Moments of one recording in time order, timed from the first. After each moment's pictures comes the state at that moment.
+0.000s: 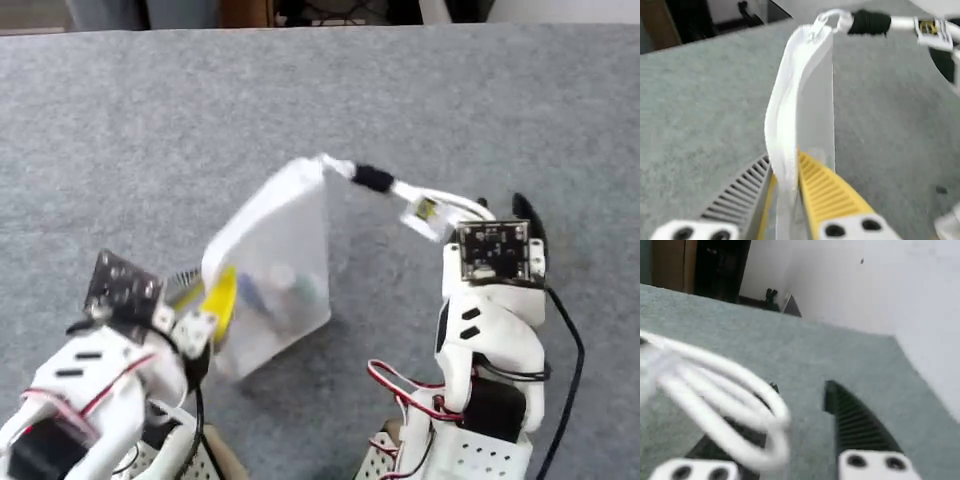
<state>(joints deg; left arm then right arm) 25.2 -86.4 49.0 73.6 3.8 15.6 -91.3 70.3 44.9 20.6</state>
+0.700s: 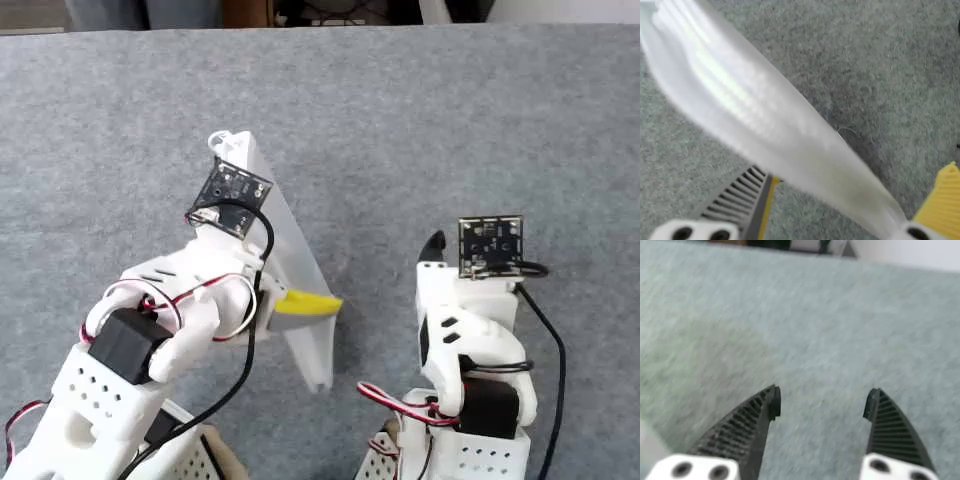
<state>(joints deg) 25.1 -59.6 39.5 71.6 3.1 6.7 -91.5 70.6 59.9 9.1</state>
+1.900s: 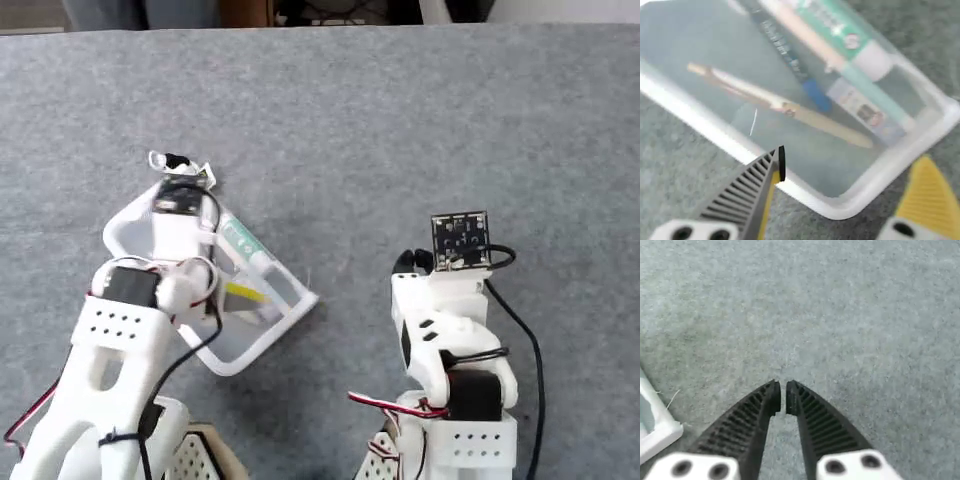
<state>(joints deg) 3.0 -46.5 56.3 69.1 3.1 1.1 -91.5 78.5 58.9 4.9</state>
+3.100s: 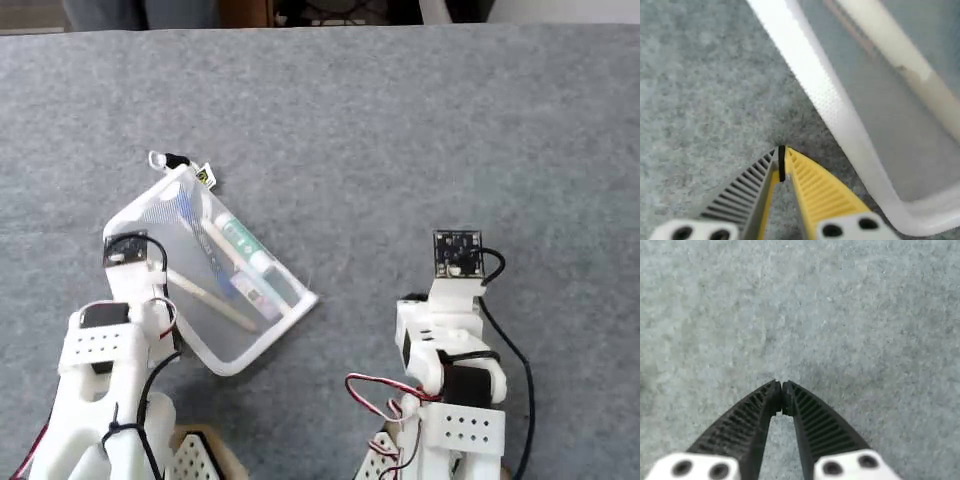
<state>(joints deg) -13.7 -46.7 78.5 58.1 2.9 7.2 -91.5 92.4 60.9 5.0</state>
